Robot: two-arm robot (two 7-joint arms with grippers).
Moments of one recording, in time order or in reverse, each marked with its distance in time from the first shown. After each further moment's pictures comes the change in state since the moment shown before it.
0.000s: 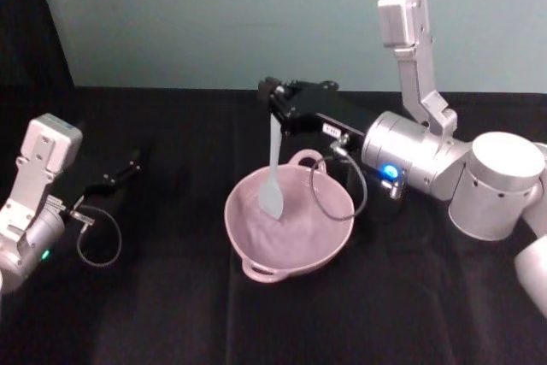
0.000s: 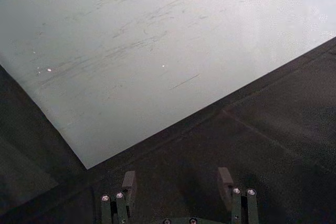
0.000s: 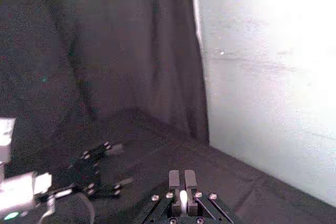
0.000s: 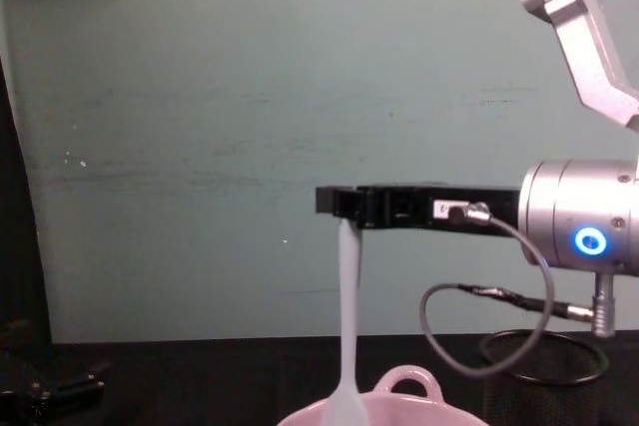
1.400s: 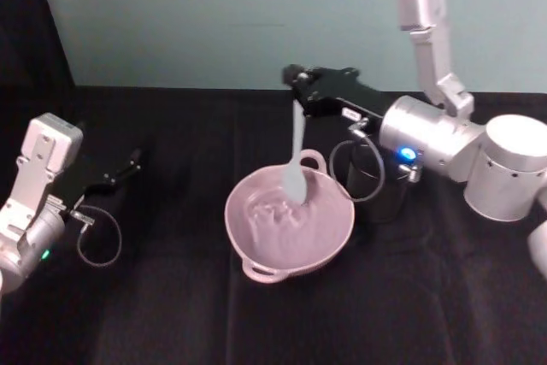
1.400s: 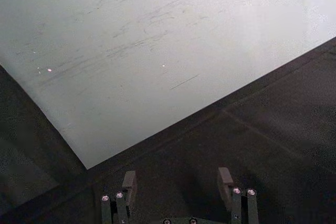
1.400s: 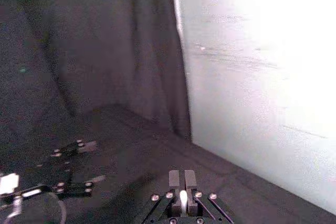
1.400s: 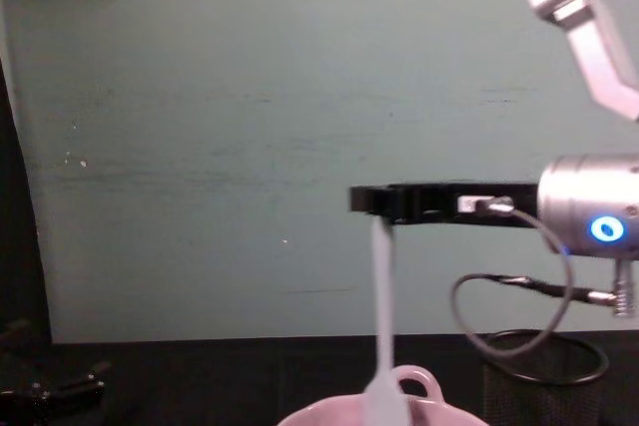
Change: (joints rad) left arm 0.000 0.000 0.000 0.000 0.000 0.000 0.000; right arm 0.056 0.025 -0.001 0.067 0.014 0.004 -0.011
